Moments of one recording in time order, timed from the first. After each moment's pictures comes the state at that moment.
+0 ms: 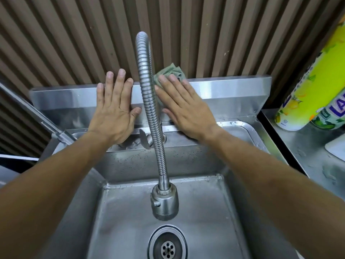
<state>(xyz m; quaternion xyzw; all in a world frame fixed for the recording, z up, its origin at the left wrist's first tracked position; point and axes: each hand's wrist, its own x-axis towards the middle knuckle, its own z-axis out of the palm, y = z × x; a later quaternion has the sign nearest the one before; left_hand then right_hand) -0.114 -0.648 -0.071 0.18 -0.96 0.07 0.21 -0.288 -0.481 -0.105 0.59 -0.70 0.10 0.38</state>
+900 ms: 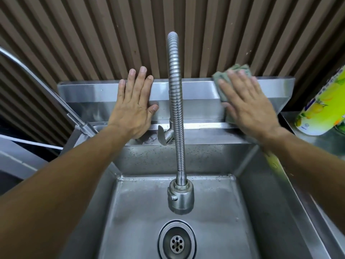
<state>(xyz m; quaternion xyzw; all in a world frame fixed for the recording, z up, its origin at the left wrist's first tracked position) -0.111 -0.665 -0.082 0.16 -0.97 0.09 0.18 -0.347 -0.396 -0.099 0.53 -0.77 0.06 0.35</state>
